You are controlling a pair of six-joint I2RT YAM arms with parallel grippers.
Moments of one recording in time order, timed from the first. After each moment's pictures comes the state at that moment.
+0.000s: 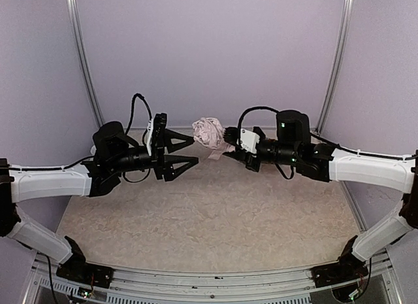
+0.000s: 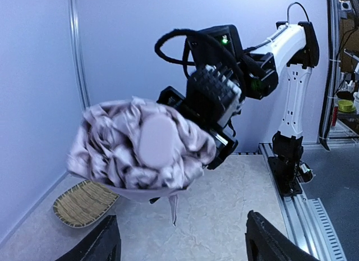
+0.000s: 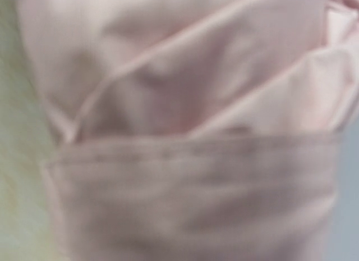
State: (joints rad) left arm -0.70 1.35 0.80 0.64 0.69 0.01; right arm 0.81 1.42 1.01 0.17 -0.23 -0.74
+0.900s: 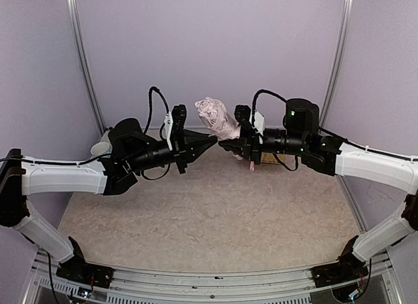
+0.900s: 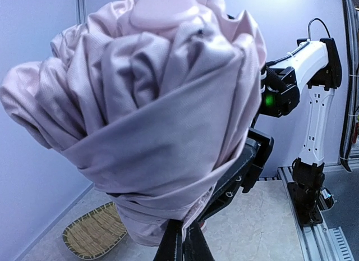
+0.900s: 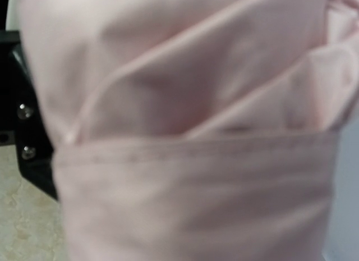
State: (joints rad) left arm -0.86 1.48 0.91 0.75 0.47 0.05; right arm 0.79 1.38 1.09 0.18 -0.48 -0.43
